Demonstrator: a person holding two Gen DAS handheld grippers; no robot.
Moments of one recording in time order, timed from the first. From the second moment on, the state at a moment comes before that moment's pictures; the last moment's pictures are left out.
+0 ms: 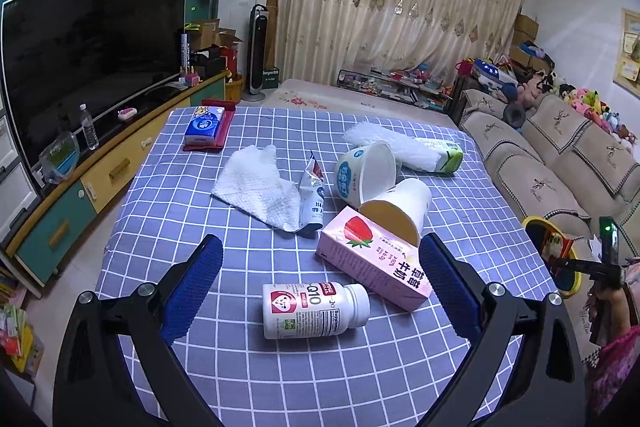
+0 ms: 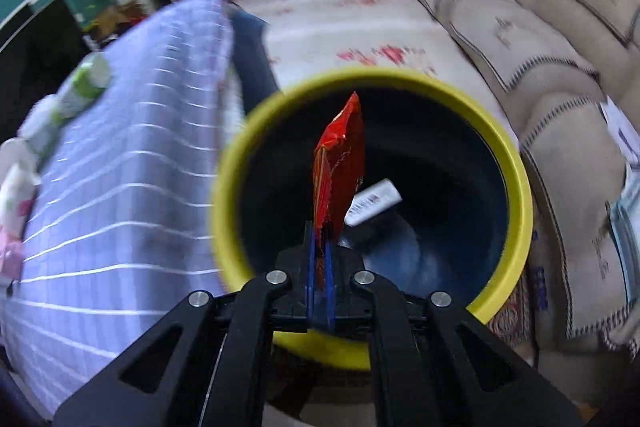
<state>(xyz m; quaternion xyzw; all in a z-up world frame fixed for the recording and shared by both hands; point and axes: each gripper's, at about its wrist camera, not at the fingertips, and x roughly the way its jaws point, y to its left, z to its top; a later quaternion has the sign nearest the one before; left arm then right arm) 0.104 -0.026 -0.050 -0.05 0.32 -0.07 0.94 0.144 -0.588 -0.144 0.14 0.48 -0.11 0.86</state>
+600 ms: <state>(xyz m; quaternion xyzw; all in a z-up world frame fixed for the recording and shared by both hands) 0.113 -0.020 -0.075 -0.06 0.35 -0.08 0.93 0.147 -0.593 -0.150 0.14 0.49 -0.15 0.85</state>
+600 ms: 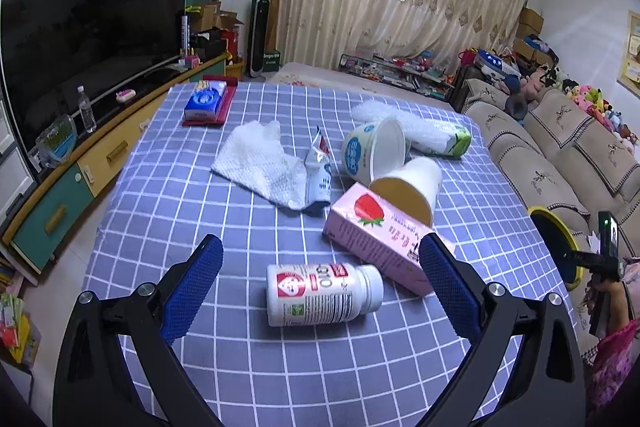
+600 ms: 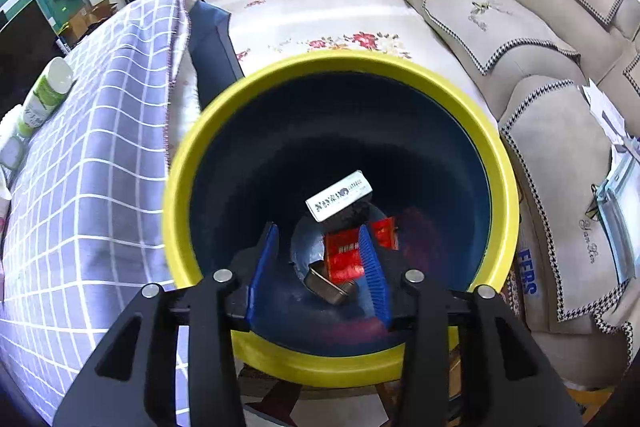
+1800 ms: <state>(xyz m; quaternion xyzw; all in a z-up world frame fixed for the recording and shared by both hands) 0.156 -0.048 -0.152 -0.03 0.43 -0.03 0.90 0.160 -0.560 -0.137 0.11 0.48 -0.11 0.86</state>
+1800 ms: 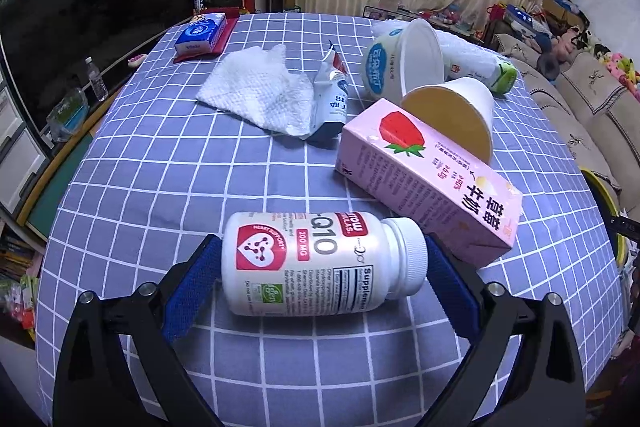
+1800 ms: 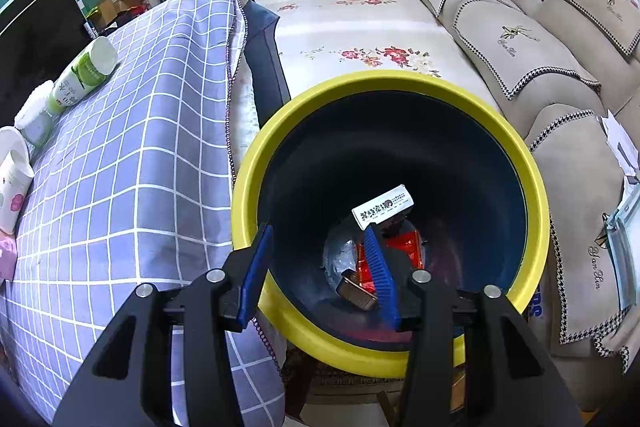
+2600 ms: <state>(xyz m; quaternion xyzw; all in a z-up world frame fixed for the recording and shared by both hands) 0.136 -0.177 -0.091 0.04 0.39 -0.22 0.89 0.125 -0.572 -0.112 0.11 0.45 -0.12 0.88</state>
